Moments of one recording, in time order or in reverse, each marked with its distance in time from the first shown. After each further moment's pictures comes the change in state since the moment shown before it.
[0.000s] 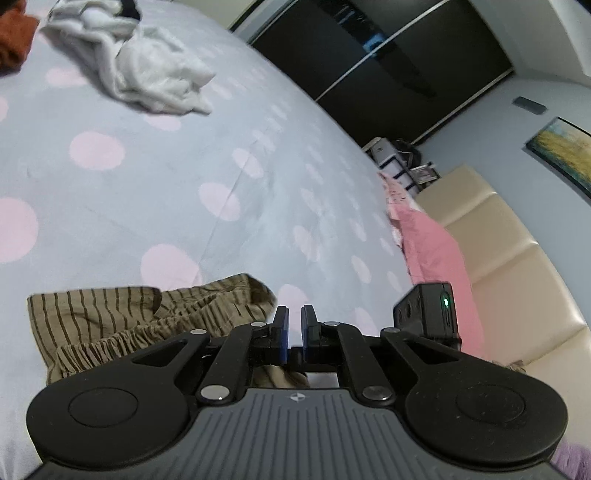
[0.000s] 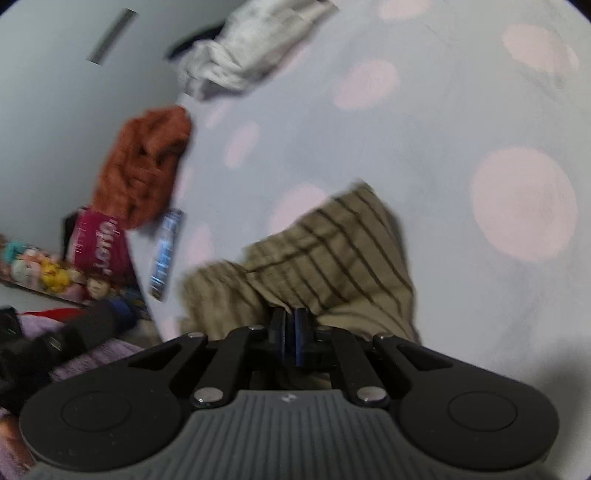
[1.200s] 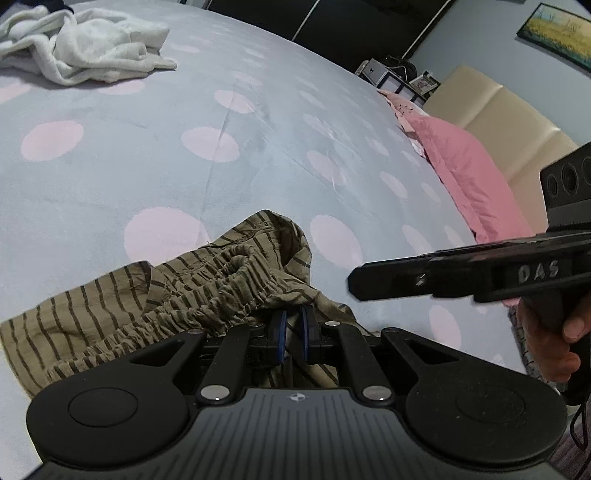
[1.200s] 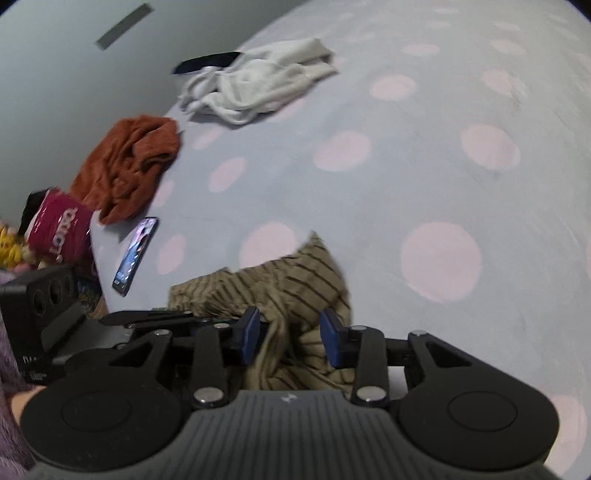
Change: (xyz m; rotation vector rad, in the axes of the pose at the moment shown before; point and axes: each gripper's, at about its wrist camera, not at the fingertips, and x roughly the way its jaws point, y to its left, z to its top) left arm 0.059 -0.003 -0.030 0.315 0.177 0.115; right arm -0.063 0.030 -0.009 -0.237 -0.130 -0.172
